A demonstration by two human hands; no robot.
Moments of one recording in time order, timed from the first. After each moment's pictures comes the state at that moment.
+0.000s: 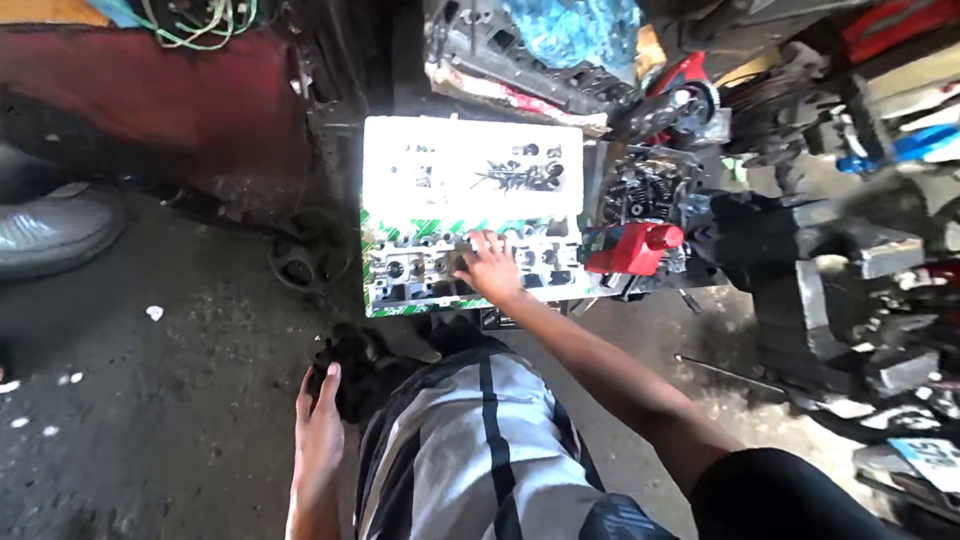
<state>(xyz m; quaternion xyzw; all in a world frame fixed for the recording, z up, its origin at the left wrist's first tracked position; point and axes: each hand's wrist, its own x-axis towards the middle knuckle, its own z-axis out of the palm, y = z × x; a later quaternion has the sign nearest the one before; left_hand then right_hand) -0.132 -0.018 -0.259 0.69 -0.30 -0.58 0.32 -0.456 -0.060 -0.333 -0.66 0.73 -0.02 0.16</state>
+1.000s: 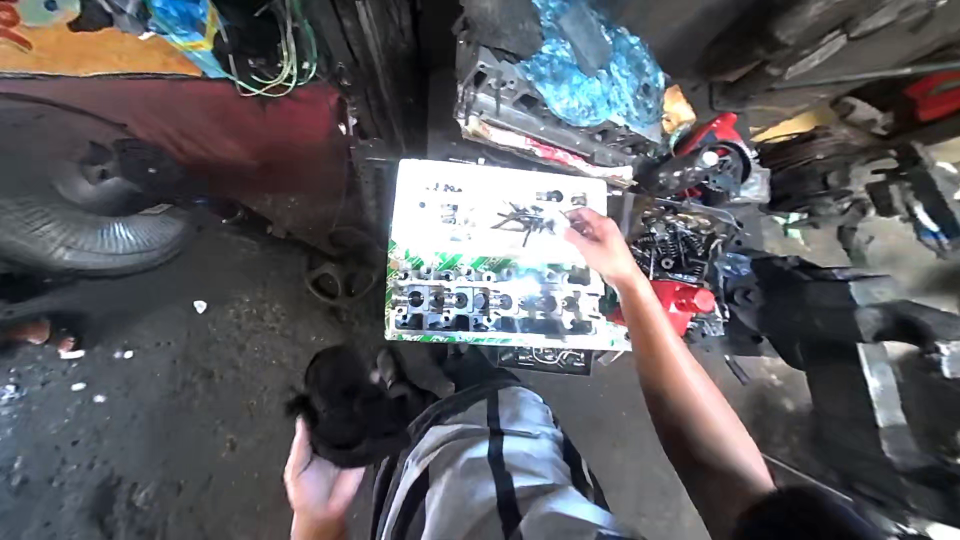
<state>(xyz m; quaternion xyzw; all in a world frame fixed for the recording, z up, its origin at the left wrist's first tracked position) -0.133 -0.013 -0.223 0.24 -0.09 -0.81 0.52 -0.623 -0.100 -0.271 -0.46 0.74 -0.32 0.36</state>
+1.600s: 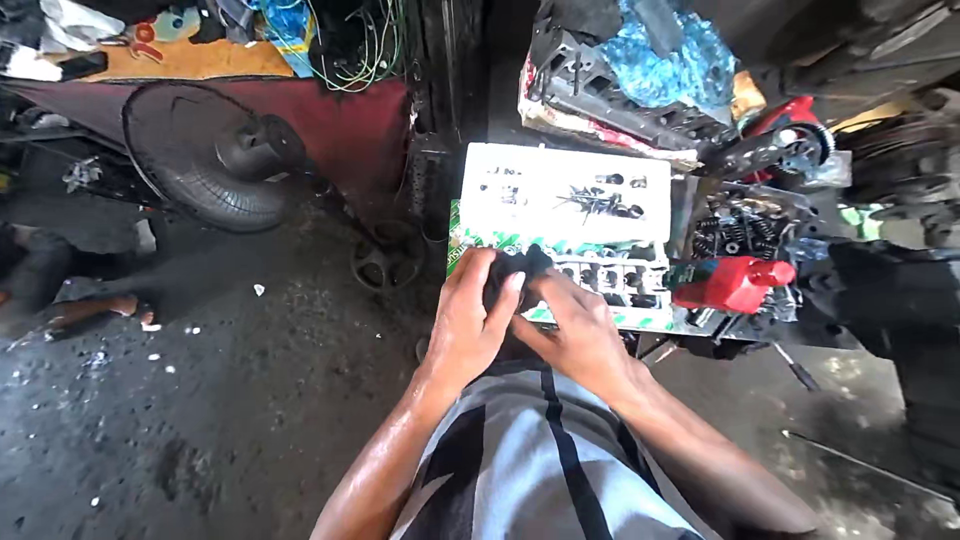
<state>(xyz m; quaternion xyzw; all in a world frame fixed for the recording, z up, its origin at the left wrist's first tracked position) -0.187 -0.093 -0.130 0.40 -0.72 -0.43 0.36 -0.341 -0.030 -0.137 -0.71 0.57 -0.39 0.12</state>
